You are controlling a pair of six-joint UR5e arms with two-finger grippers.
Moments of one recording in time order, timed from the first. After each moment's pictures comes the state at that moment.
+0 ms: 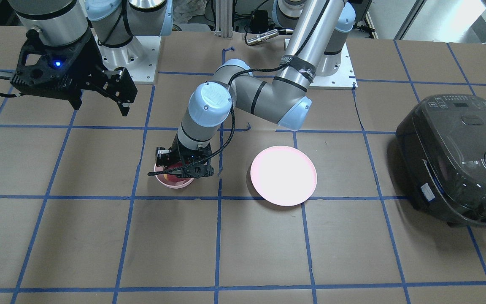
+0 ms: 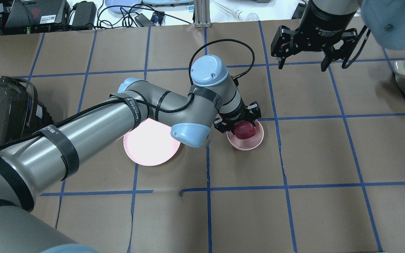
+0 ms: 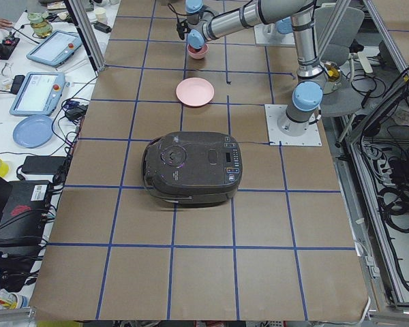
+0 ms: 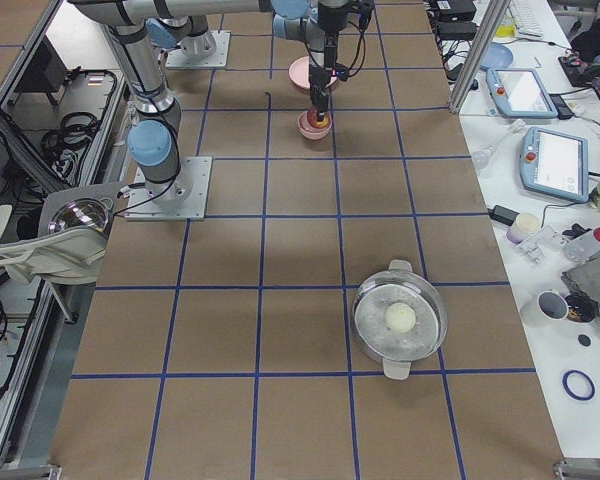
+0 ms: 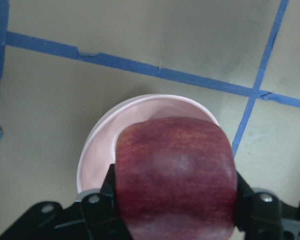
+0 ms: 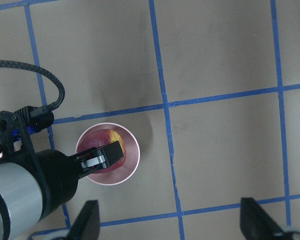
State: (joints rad) left arm -2.04 -2.09 -1.69 -0.80 1.25 -0.72; right arm 1.62 -1.53 1.49 -1.56 -1.58 0.18
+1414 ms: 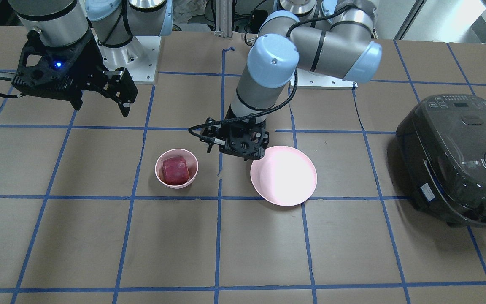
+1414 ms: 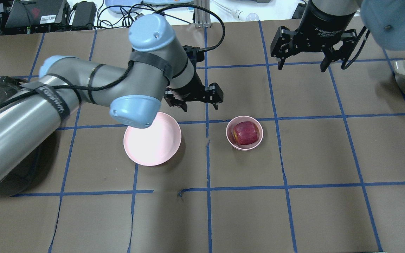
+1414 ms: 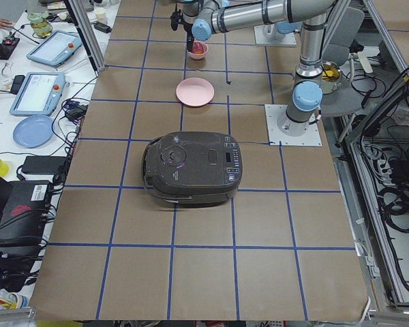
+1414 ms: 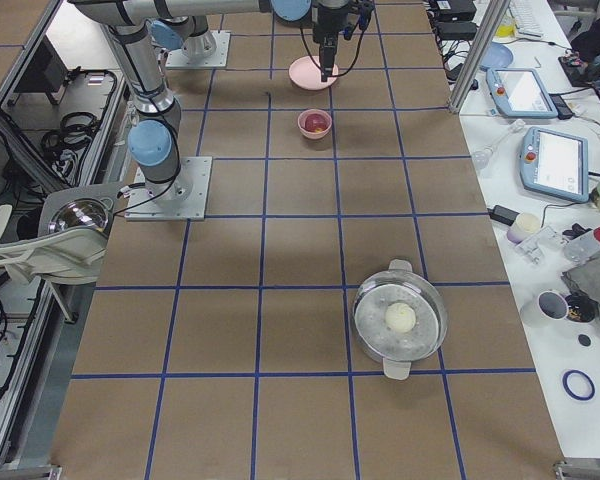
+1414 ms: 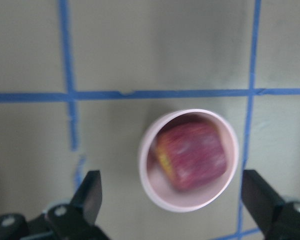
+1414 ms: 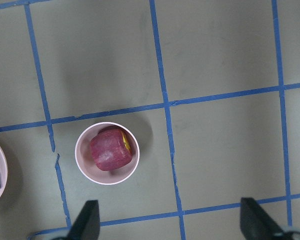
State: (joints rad) left arm -1.83 -1.78 -1.72 -1.14 1.38 -0.16; right arm 1.62 -1.53 1.49 -1.56 -1.58 0.18
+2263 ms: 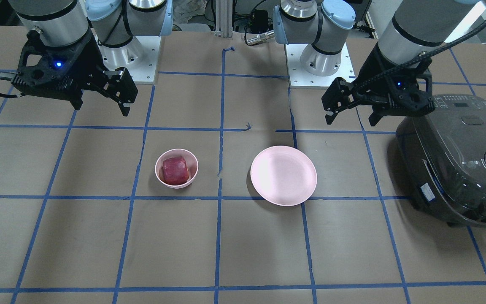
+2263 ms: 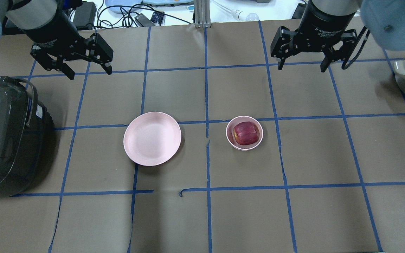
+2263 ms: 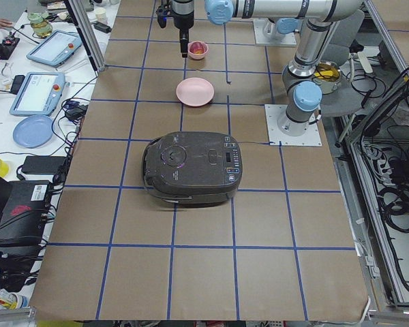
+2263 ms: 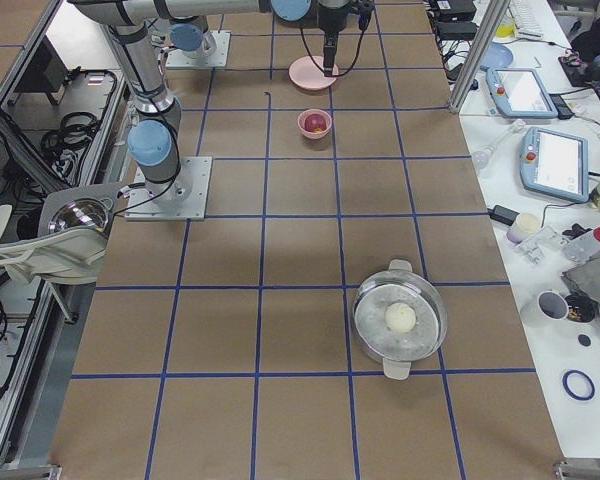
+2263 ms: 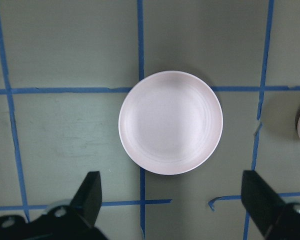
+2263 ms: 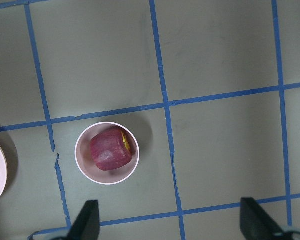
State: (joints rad) left arm -1.50 -1.61 -1.49 -1.59 1.50 0.02; right arm 1.62 -1.53 1.49 -1.56 -1.58 0.18
